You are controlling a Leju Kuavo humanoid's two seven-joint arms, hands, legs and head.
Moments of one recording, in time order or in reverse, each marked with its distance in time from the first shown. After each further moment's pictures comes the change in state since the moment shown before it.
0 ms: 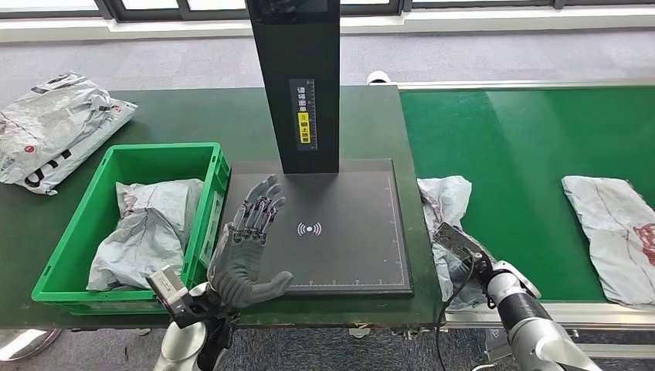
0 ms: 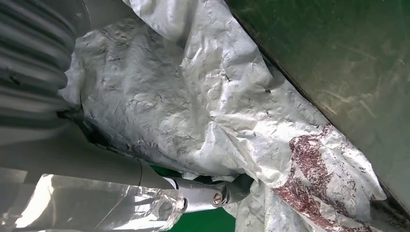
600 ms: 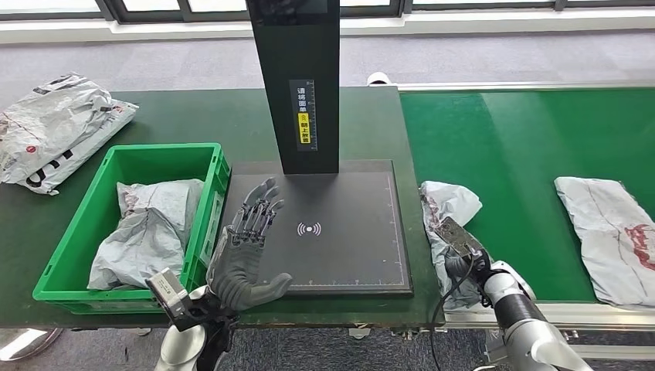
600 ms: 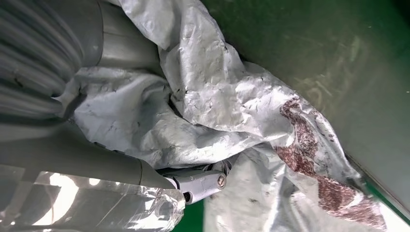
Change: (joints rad) left arm 0.018 0.001 0.000 -0.007 0.000 0.022 0.002; right arm 0.015 0.019 -0.033 -0.031 -0.095 -0.019 -0.001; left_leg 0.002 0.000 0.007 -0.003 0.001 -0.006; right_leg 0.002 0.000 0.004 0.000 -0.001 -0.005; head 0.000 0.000
